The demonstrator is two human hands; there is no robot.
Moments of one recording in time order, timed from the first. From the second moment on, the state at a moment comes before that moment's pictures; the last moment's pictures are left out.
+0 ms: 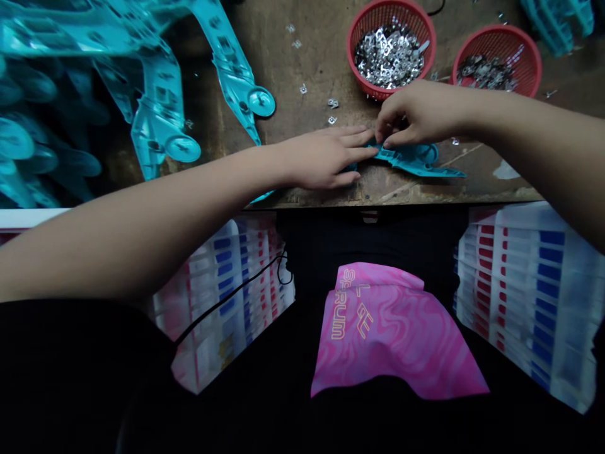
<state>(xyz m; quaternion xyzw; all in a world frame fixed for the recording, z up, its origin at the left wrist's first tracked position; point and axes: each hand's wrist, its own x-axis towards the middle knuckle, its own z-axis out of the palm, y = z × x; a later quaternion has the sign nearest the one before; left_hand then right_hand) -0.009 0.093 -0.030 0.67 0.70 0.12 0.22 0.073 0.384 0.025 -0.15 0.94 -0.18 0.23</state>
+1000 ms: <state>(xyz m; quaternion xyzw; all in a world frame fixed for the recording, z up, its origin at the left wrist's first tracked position) 0.000 0.088 -0.036 0.61 0.75 0.17 0.19 0.100 0.356 0.076 -0.14 0.94 0.13 0.30</state>
